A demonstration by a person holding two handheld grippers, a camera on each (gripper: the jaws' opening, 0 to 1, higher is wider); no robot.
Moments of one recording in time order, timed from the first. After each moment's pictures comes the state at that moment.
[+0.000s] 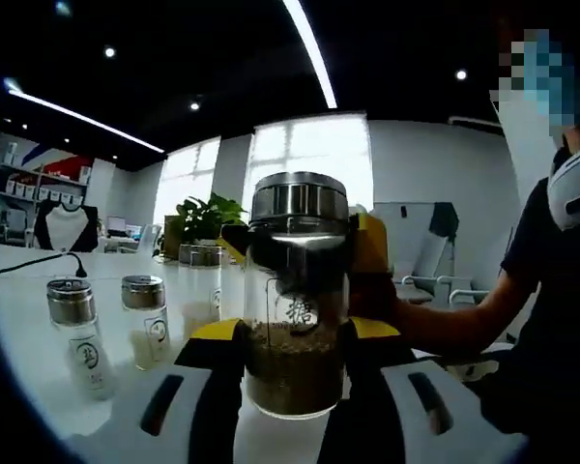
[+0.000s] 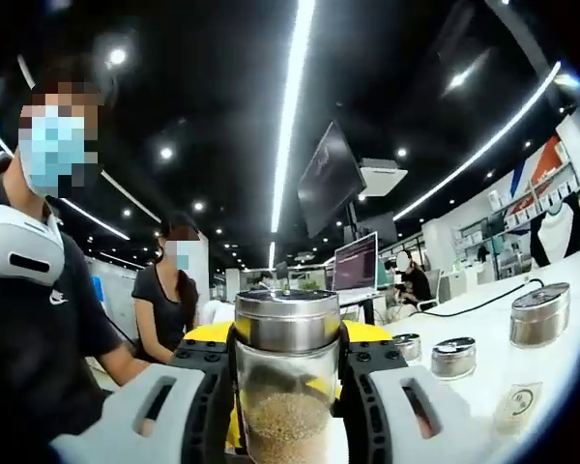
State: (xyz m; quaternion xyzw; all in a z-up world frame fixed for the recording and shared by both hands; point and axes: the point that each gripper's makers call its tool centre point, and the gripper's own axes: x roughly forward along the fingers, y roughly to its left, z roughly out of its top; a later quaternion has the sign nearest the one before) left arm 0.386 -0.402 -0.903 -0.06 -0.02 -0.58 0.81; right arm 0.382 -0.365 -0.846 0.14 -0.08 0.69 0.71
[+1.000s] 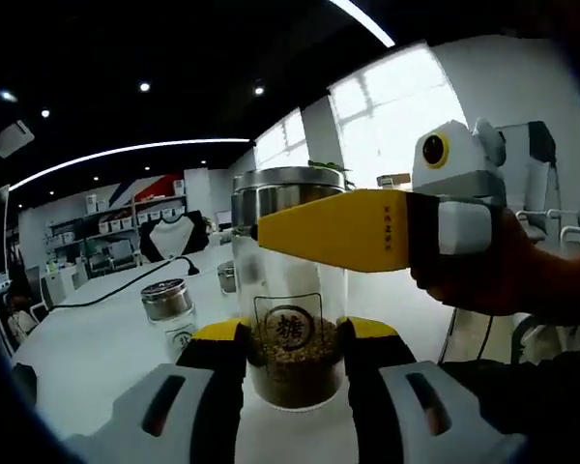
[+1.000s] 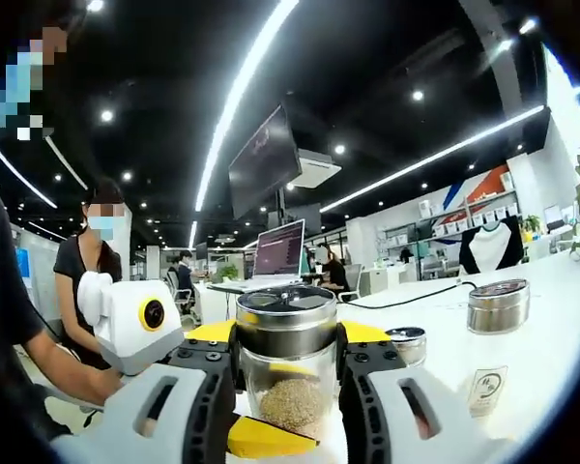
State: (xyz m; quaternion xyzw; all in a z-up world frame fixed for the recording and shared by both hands) left arm 0.440 -0.366 -0.927 0.09 0.01 -0.32 0.94; right arm 0.419 -0.343 -0.868 0.08 -0.06 0.53 0.84
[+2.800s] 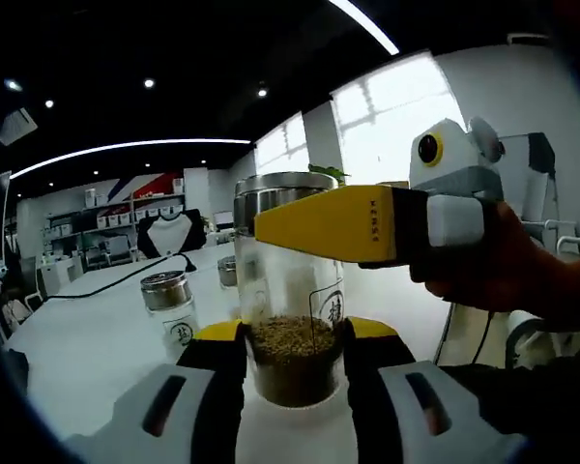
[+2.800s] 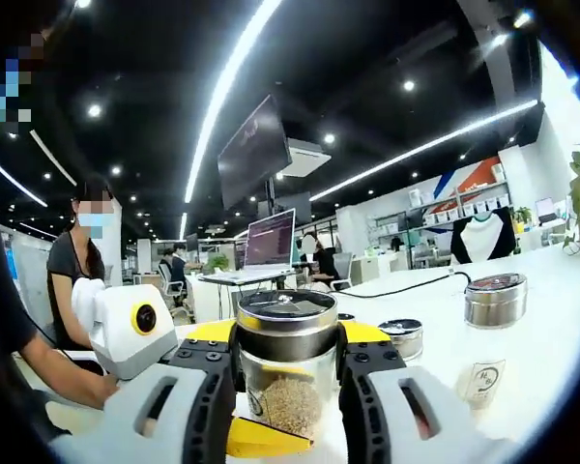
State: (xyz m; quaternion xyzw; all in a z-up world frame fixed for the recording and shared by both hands) left arm 0.437 -0.362 -0.931 0.07 0.01 -0.32 0.94; right arm 0.424 -0.339 -0.871 0.06 -0.03 0.51 0.86
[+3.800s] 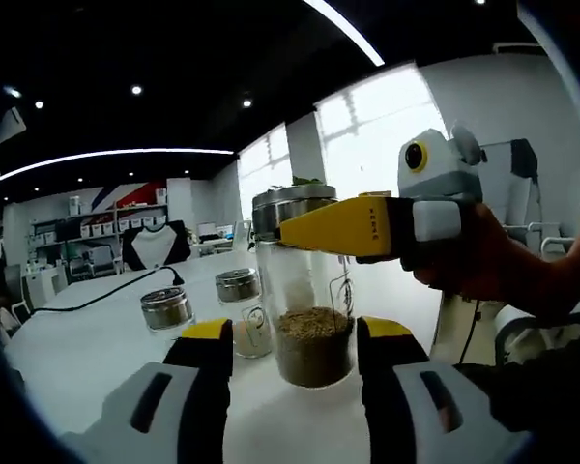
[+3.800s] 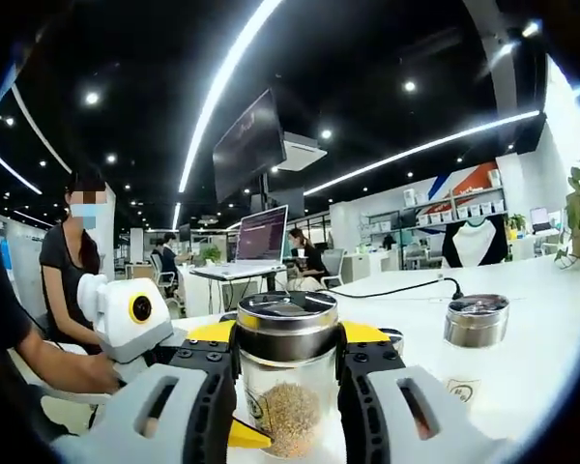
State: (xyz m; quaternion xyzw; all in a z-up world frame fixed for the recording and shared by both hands) left arm 0.435 -0.357 -0.915 0.07 -0.02 -0.37 0.93; right arm 0.433 -0.358 -0.861 0.05 -0.03 0.49 0.87
